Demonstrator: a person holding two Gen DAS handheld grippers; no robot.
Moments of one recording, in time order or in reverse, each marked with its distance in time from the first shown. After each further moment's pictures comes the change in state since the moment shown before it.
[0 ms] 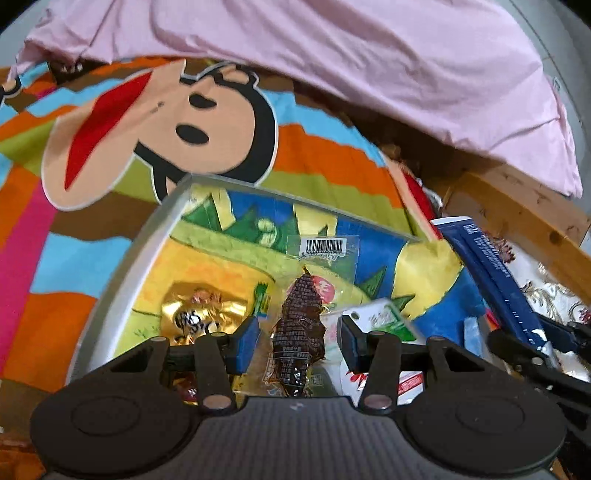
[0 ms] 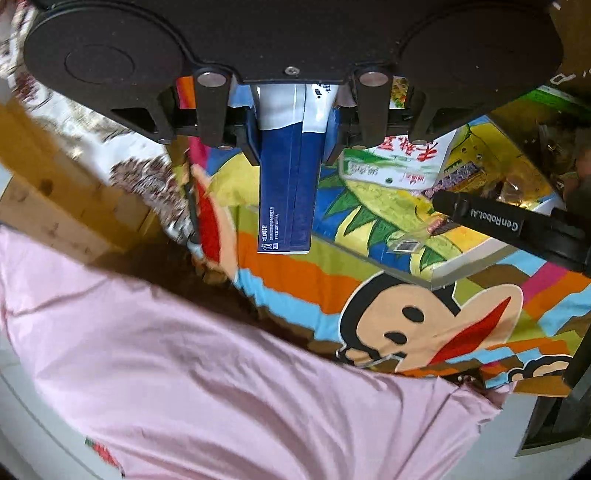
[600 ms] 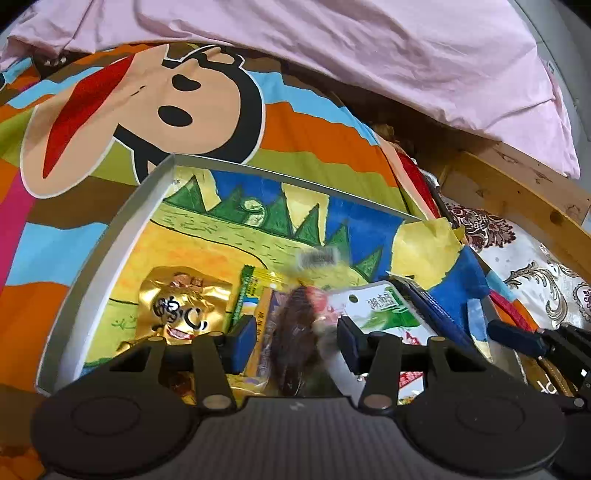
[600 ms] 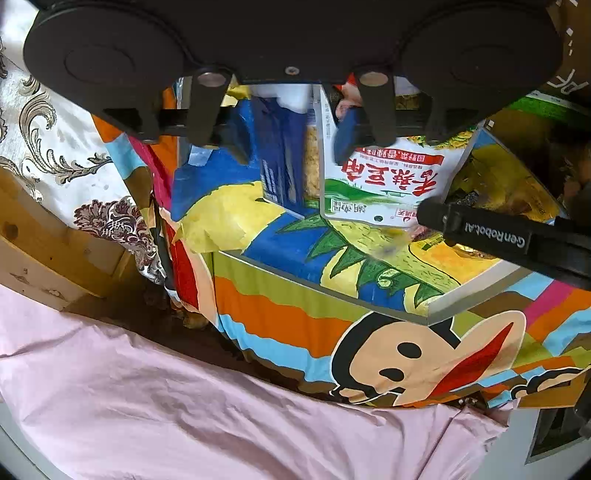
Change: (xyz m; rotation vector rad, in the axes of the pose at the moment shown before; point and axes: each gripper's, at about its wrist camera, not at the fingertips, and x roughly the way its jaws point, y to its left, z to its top) left arm 0.014 -0.006 -0.007 0.030 0.035 -0.019; right arm 0.030 0.005 -0.018 0.044 0.081 0.052
